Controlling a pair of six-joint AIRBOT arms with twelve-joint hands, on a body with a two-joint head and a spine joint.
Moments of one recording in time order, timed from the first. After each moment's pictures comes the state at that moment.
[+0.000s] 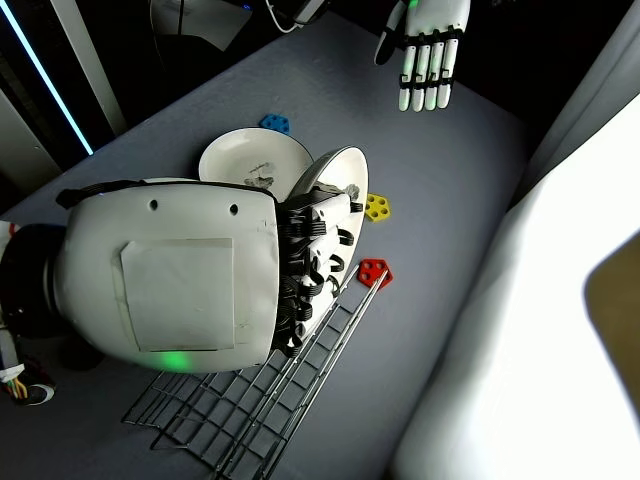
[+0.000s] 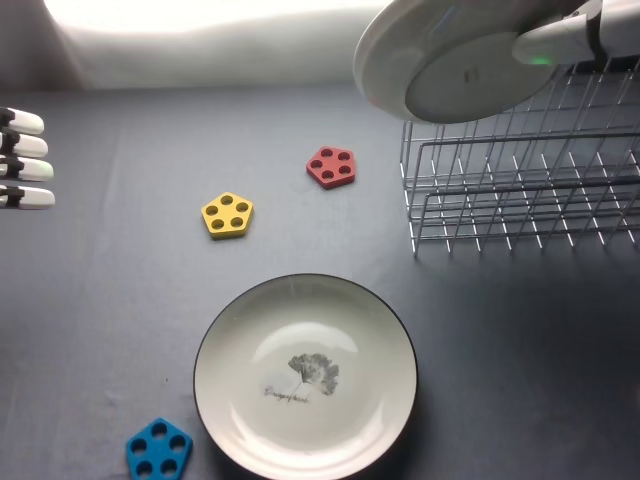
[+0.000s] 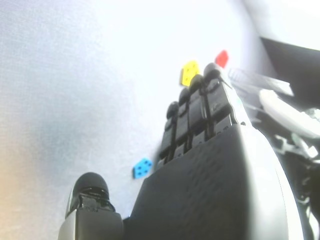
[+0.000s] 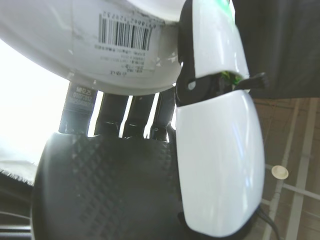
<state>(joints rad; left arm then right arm) 0.72 -0.57 1.82 1.22 -1.19 0.55 -0.11 -0.96 1.27 -0.24 0.54 0.21</state>
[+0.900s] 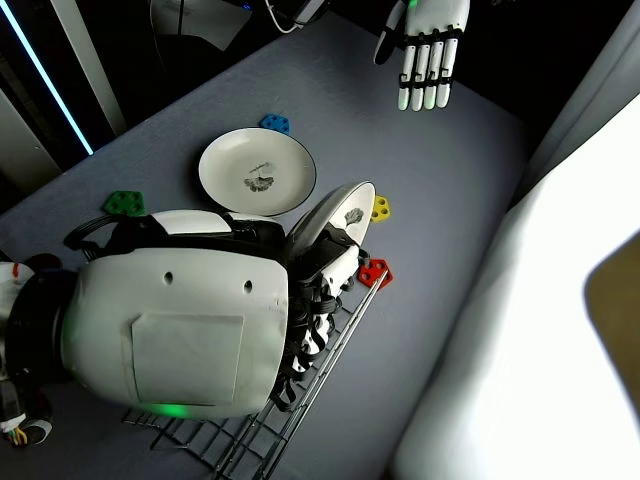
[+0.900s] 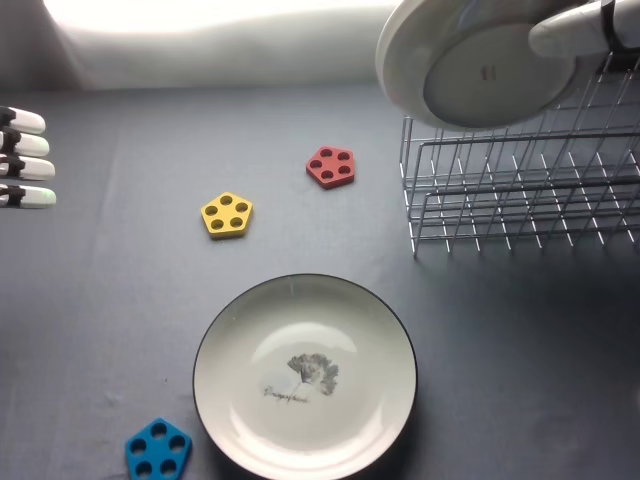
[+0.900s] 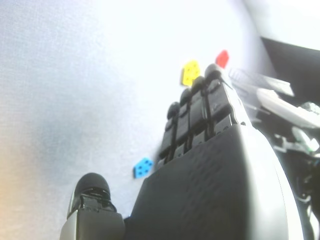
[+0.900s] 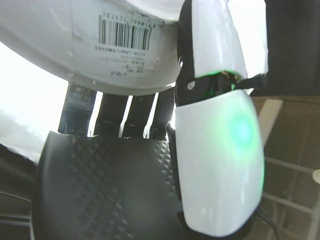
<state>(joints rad) 0.72 -0.57 1.82 1.21 -1.19 0.55 -0.10 -0.97 1.33 -0.23 0.43 0.36</state>
